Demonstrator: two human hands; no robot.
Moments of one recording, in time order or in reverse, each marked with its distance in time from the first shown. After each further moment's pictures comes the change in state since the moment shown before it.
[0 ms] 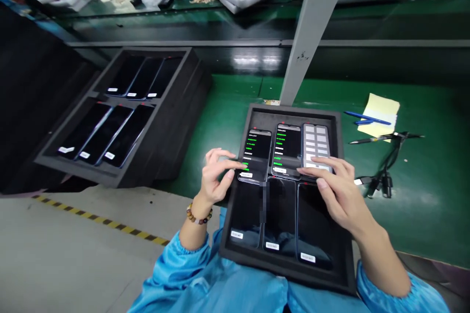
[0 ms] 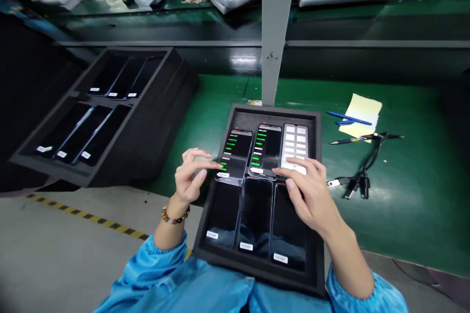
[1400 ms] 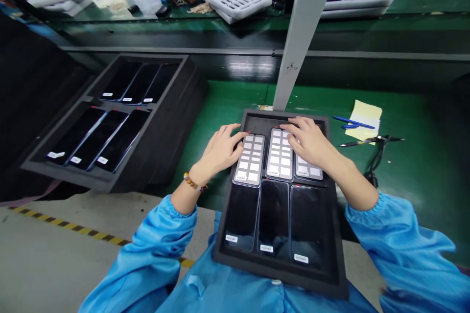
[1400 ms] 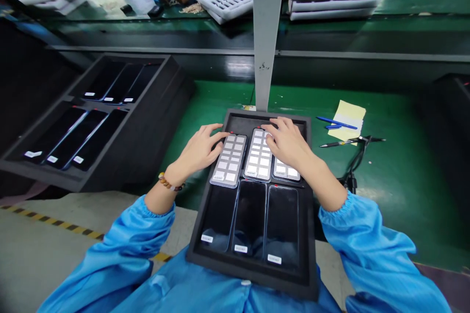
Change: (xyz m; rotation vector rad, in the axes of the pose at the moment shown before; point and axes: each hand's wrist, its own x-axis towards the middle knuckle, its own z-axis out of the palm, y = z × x) left_hand 0.092 -0.019 0.013 0.471 -0.341 0.024; right_hand 0.123 0.050 0.010 -0.338 -0.189 0.007
